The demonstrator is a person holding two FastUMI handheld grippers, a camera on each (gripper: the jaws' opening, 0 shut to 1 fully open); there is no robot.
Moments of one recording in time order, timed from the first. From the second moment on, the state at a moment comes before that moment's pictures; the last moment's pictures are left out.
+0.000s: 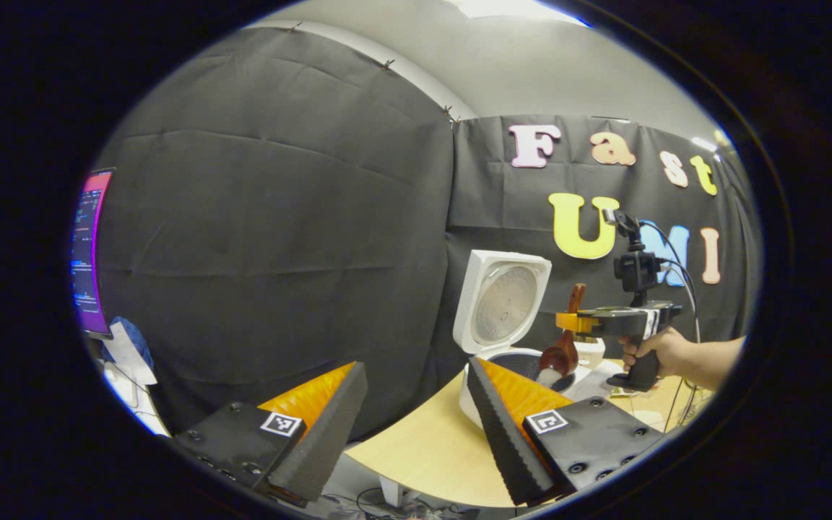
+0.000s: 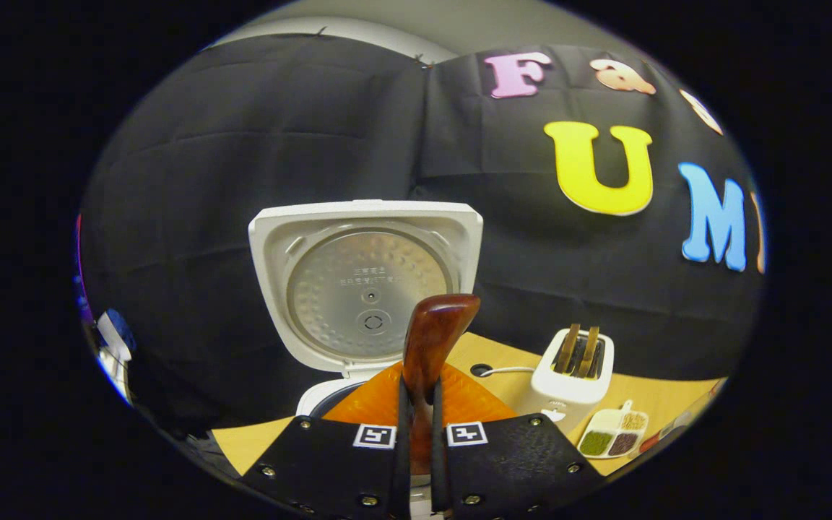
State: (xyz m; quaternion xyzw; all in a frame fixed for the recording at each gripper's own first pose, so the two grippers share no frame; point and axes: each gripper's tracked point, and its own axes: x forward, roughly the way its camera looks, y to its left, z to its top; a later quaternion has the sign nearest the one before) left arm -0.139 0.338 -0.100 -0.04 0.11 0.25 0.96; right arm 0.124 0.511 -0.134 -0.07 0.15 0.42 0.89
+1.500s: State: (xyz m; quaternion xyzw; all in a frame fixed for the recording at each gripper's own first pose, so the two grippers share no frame) left arm -0.102 0.317 -0.052 -0.01 0.07 0.22 0.97; right arm 0.144 0.360 -0.058 0.21 0.20 0.30 0.91
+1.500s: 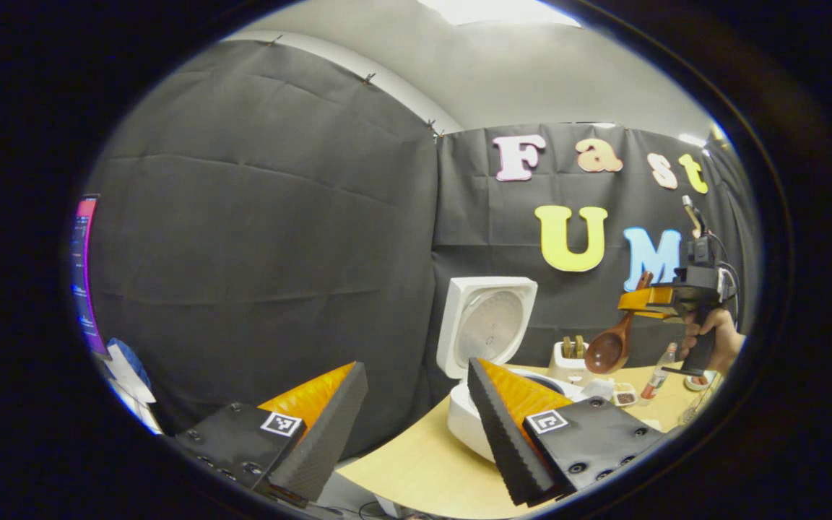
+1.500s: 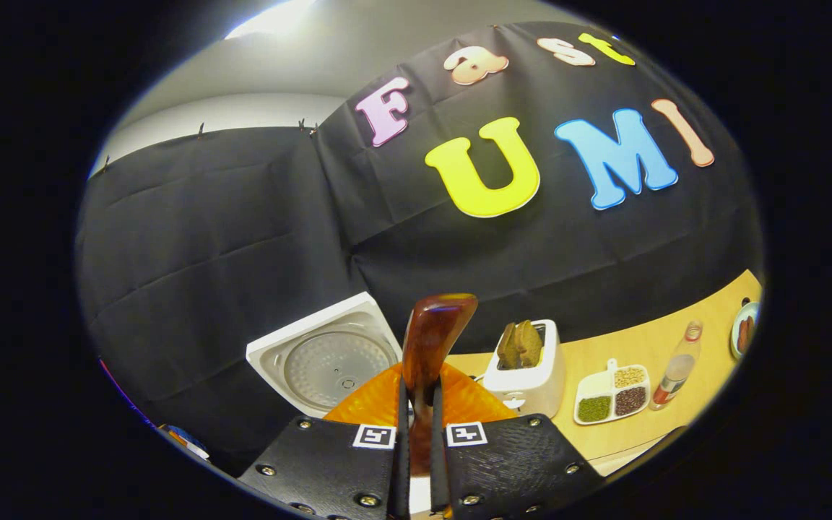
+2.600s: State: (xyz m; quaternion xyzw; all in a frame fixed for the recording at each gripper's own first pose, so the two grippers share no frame) left arm -0.019 0.148 -0.008 -0.03 0.03 0.10 0.99; right arm 0.136 0.054 -0.060 0.21 0.16 0.11 0.96
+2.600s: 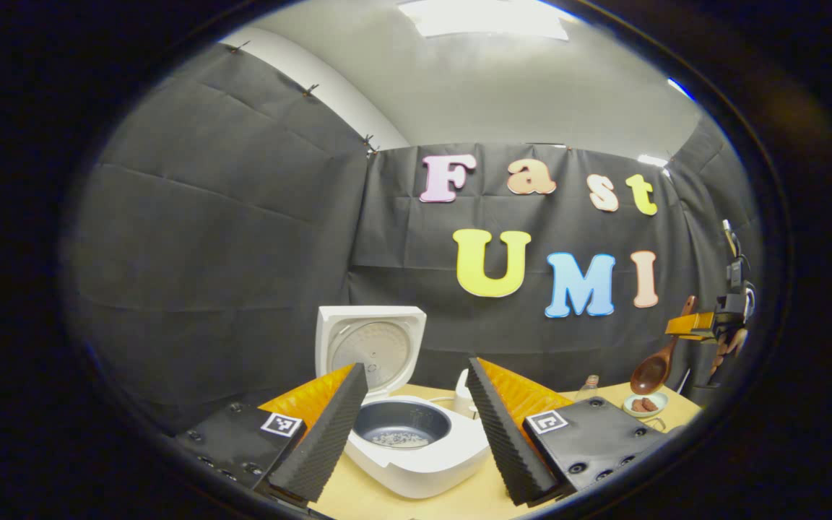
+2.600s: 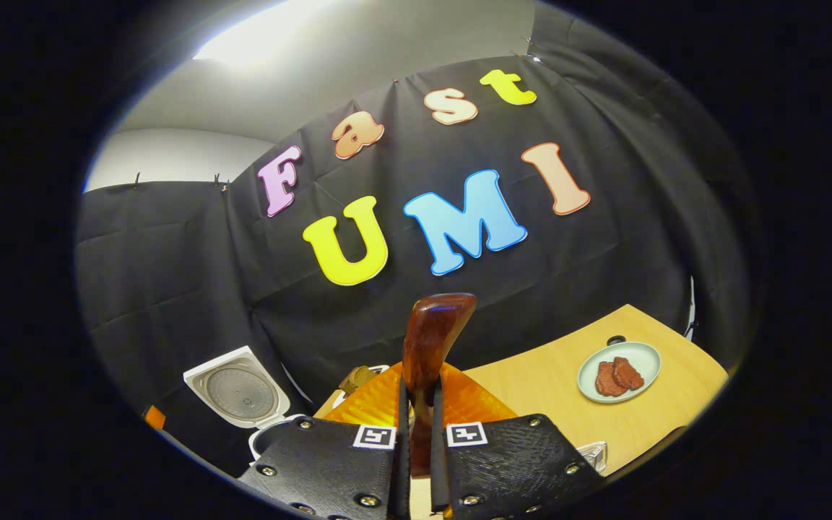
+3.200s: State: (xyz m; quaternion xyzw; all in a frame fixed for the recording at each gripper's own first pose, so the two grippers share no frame) left arm -0.004 0.078 0.003 -0.01 0.03 0.06 1.00; right arm 0.116 -0.045 -0.134 0.20 0.20 0.03 0.96
